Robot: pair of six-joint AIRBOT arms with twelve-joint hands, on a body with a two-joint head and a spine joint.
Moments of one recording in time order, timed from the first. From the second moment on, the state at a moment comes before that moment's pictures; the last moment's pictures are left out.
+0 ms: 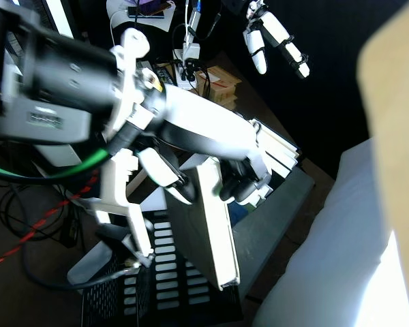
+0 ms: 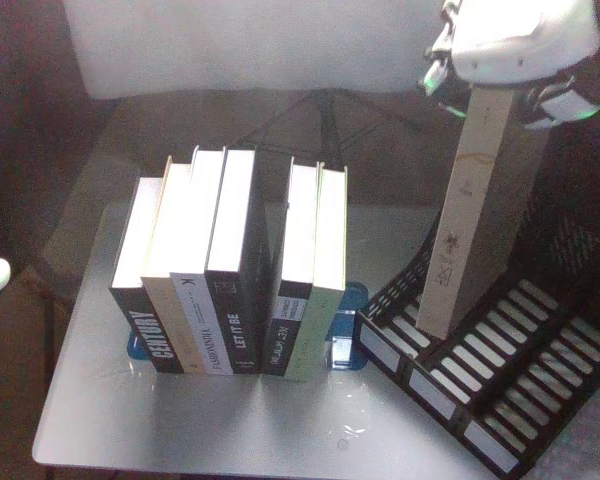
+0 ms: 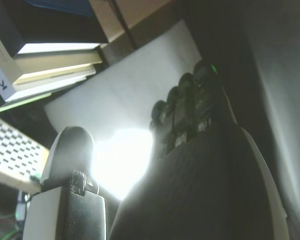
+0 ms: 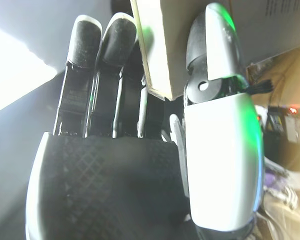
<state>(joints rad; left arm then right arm) 1.27 -1.00 1.21 -0.62 -1.19 0.49 0.17 -1.06 1.20 -2.53 0.32 0.82</state>
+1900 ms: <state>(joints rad) 1.27 -1.06 1.27 -0.59 -1.17 0.46 0.02 -1.22 1.49 -2.59 0.20 0.84</state>
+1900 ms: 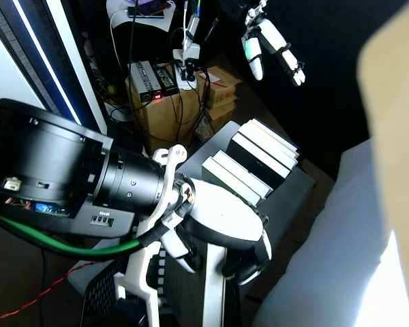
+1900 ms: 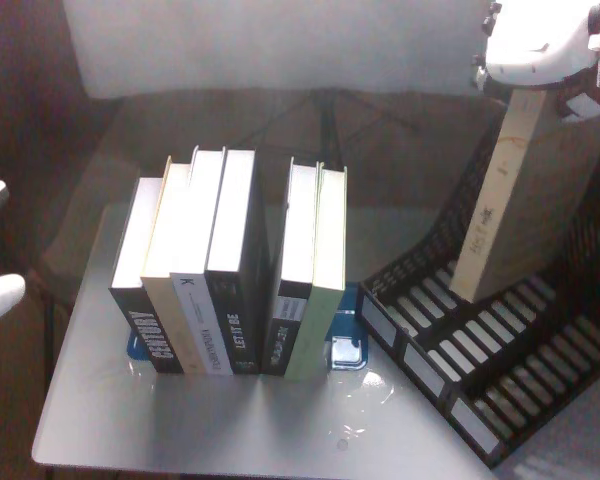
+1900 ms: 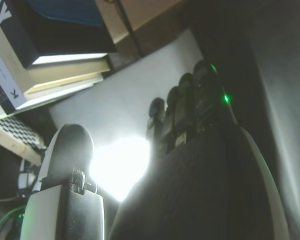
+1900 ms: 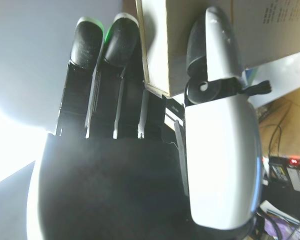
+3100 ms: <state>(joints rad) 1.27 -1.07 1.28 -0.59 -1.18 0.45 0.03 -1.22 1.49 -2.61 0.17 0.83</state>
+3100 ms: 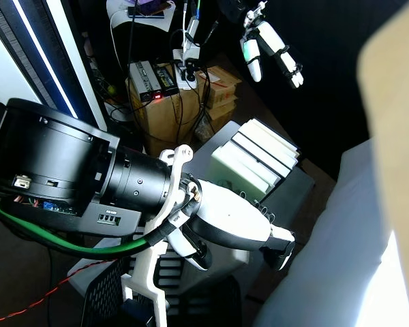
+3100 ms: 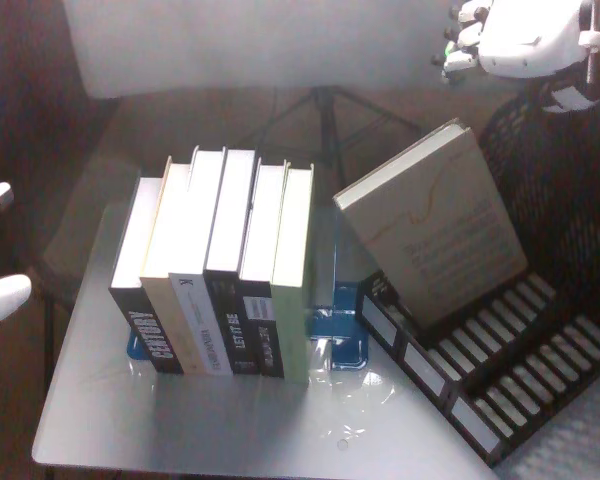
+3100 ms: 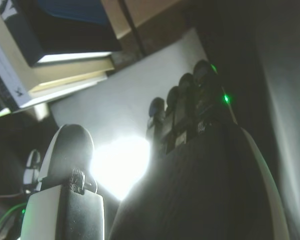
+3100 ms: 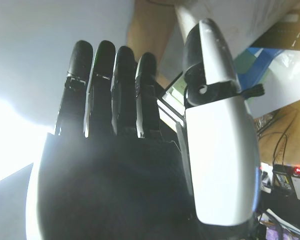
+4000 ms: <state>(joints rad) 1.27 -1.07 1.27 -0.60 -1.18 0.45 -0.01 -1.23 1.49 -2.29 0.20 0.83</state>
